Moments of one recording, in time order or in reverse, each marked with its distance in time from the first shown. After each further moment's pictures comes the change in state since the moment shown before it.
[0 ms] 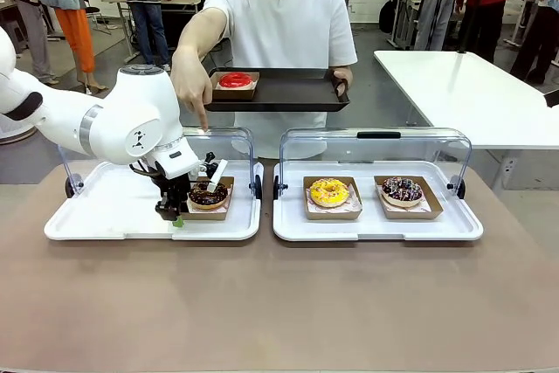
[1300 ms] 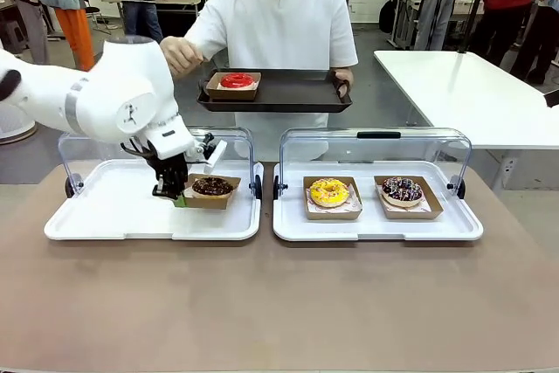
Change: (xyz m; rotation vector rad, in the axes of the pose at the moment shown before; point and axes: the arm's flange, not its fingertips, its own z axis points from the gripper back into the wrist) left arm 0.010 -0.021 0.076 -0.011 -0.047 -0.083; right arm 0.000 0.000 0.000 0.000 0.000 0.000
